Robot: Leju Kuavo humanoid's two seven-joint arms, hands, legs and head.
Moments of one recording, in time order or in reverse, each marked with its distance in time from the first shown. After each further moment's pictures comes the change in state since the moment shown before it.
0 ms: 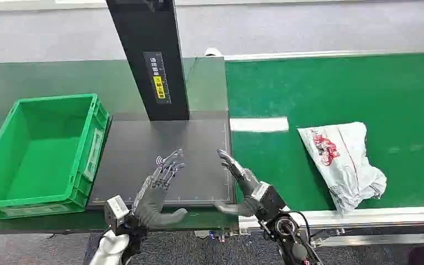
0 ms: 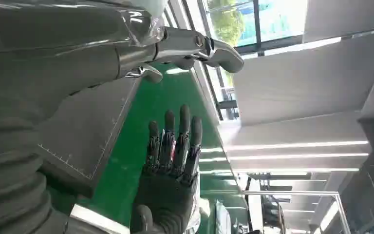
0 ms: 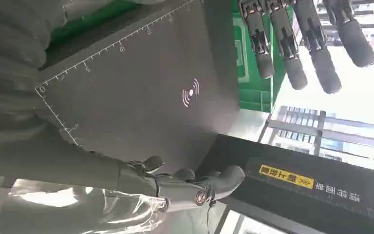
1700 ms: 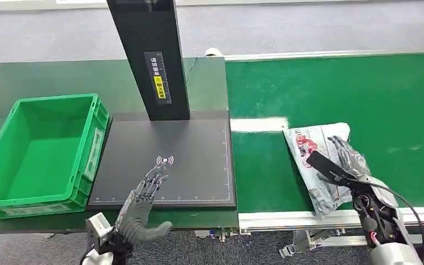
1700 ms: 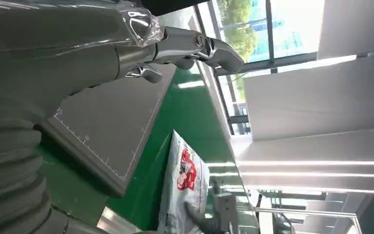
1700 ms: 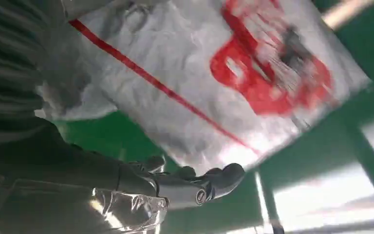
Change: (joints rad) left arm 0.133 0.041 0.046 -0.138 0.011 0.000 0.035; right arm -0.195 -0.391 -0.278 0.258 0.658 -0.288 0.475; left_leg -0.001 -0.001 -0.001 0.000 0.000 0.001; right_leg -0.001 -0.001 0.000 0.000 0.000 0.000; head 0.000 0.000
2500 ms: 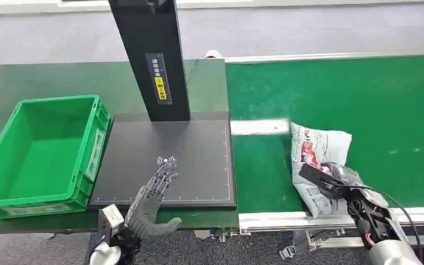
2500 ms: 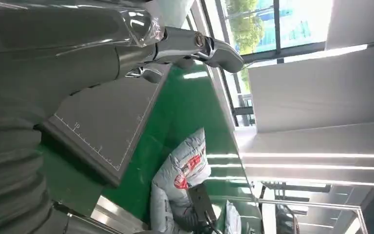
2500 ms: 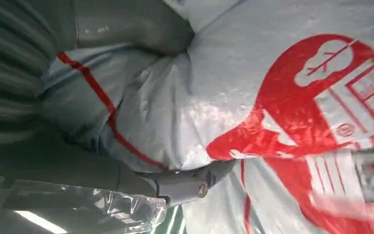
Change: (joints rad) left arm -0.027 -0.024 -0.028 0.034 0.004 0.006 0.048; right arm -0.025 -0.010 0.108 0.134 0.049 0.111 0.167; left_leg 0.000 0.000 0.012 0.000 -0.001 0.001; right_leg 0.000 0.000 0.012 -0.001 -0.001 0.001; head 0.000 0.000
